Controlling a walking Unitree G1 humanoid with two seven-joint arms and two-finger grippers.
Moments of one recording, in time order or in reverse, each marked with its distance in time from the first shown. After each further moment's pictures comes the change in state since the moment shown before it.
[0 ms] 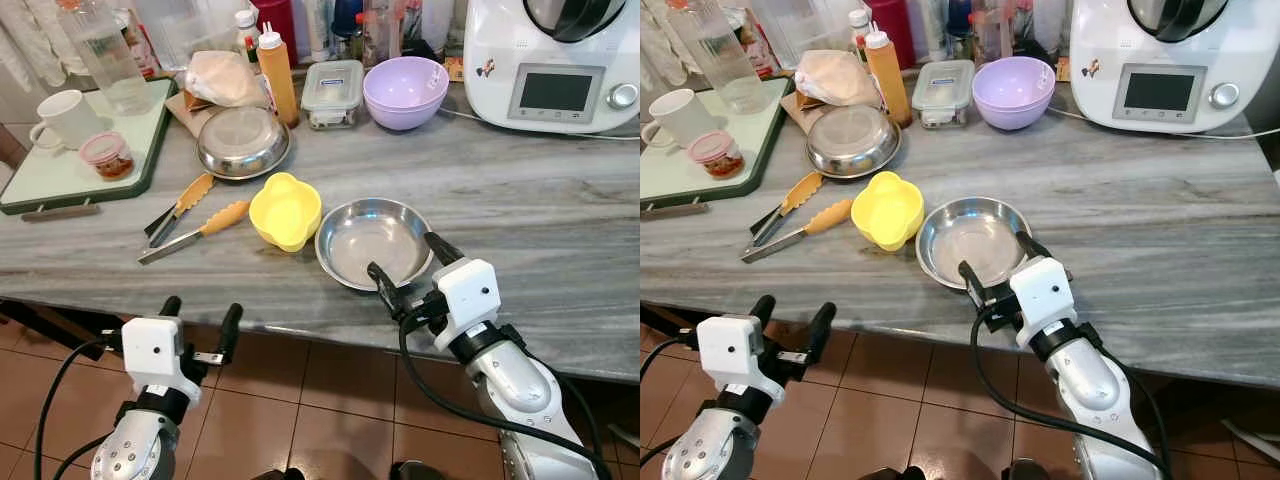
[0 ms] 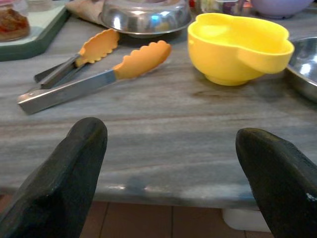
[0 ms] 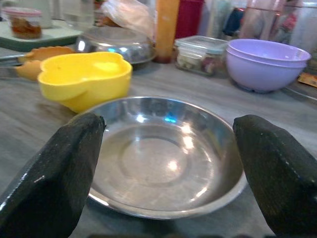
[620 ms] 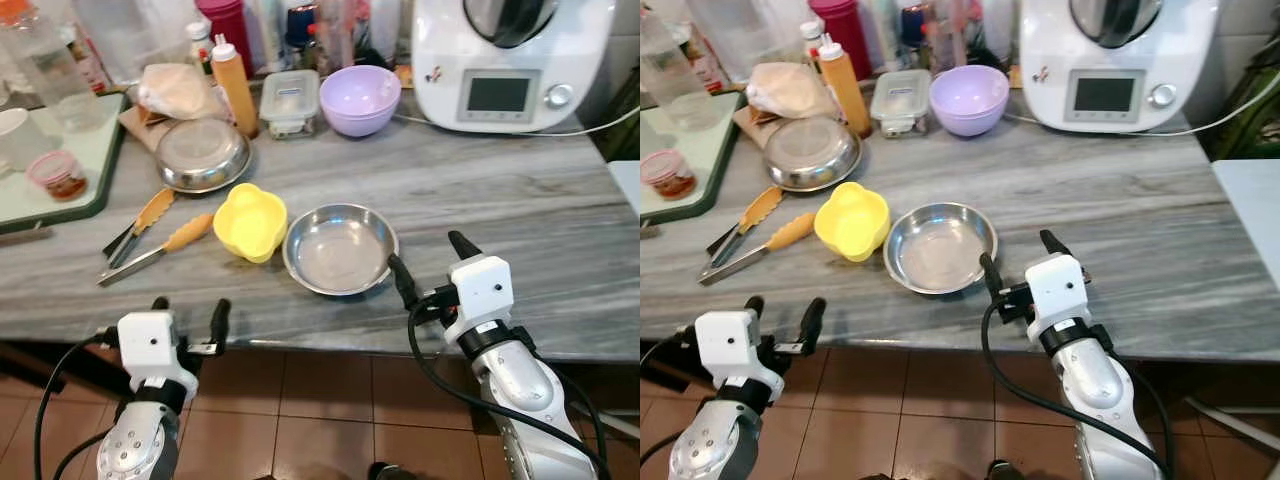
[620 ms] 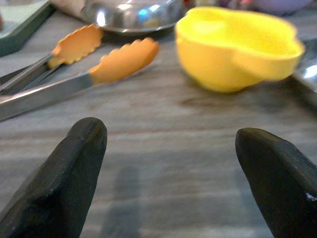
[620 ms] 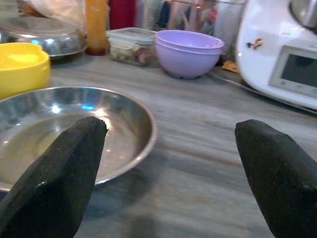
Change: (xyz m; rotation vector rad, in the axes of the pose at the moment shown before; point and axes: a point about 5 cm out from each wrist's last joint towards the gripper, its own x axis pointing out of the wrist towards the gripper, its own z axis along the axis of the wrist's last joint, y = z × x) left arm 0.007 0.010 -0.009 0.001 0.040 0.128; right arm -0.002 -0.013 -0.005 -0.009 0.021 -0.125
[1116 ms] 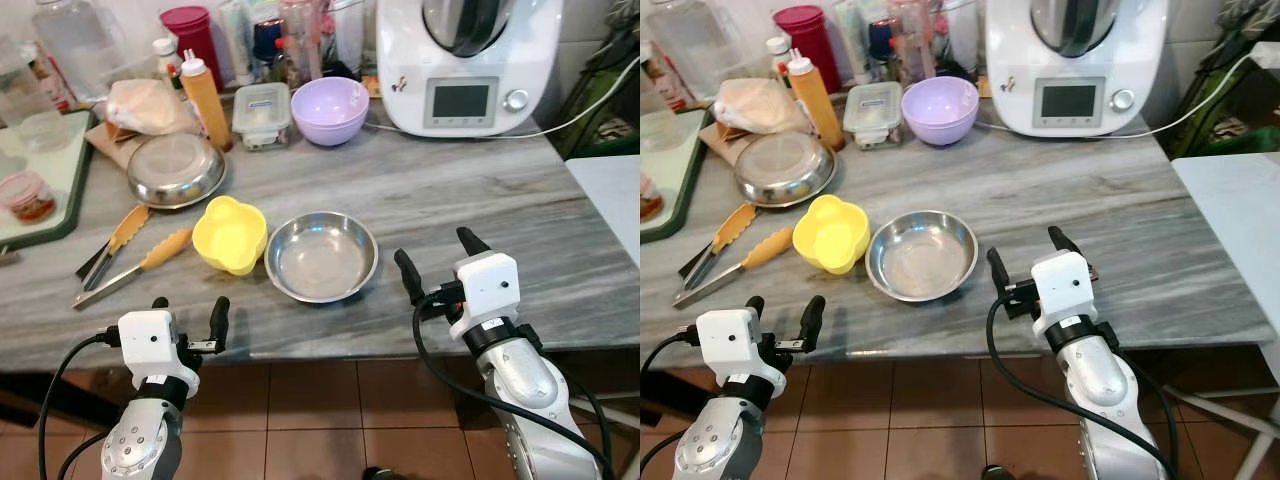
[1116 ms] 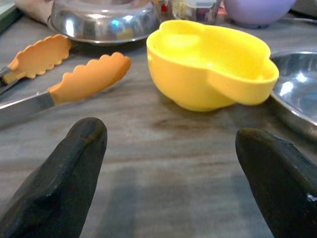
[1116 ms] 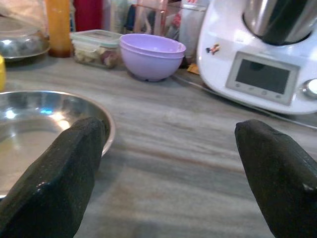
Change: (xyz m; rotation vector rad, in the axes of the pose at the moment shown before) left arm 0.006 -0.005 0.003 -0.030 -0.018 -0.013; right arm 0.000 -0.007 0.001 -0.022 -0.006 -0.041
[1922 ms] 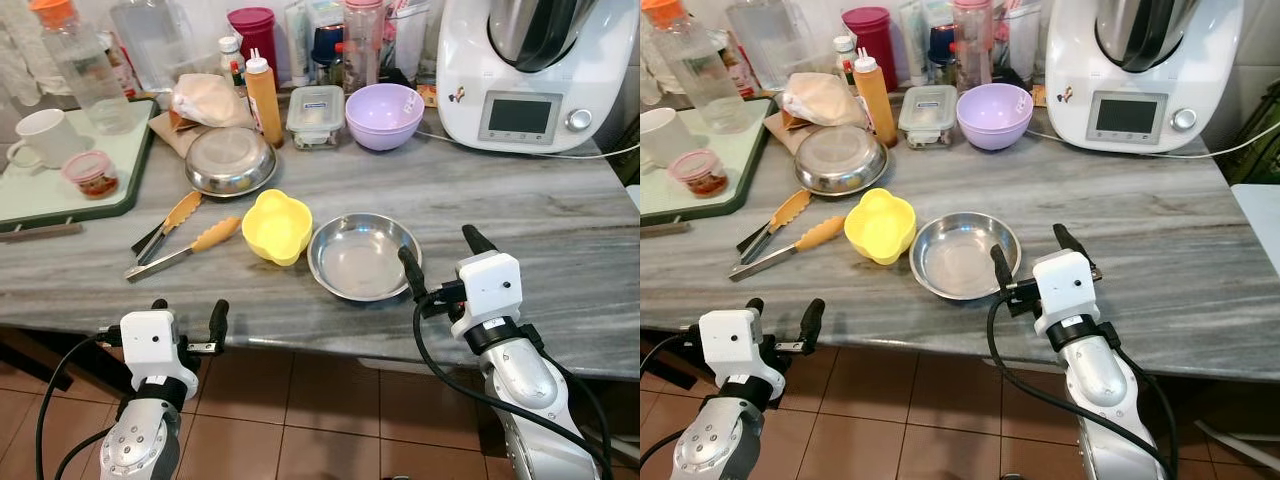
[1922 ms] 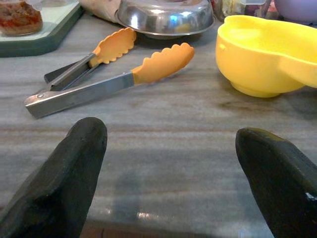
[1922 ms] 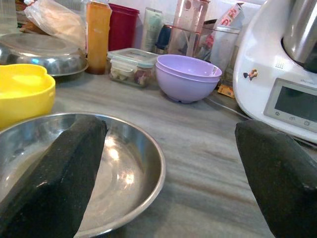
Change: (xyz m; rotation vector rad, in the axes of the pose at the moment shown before) left arm 0.000 0.002 -0.002 0.029 0.029 0.005; right arm 0.001 0.000 0.001 -0.017 -0.015 -0.027
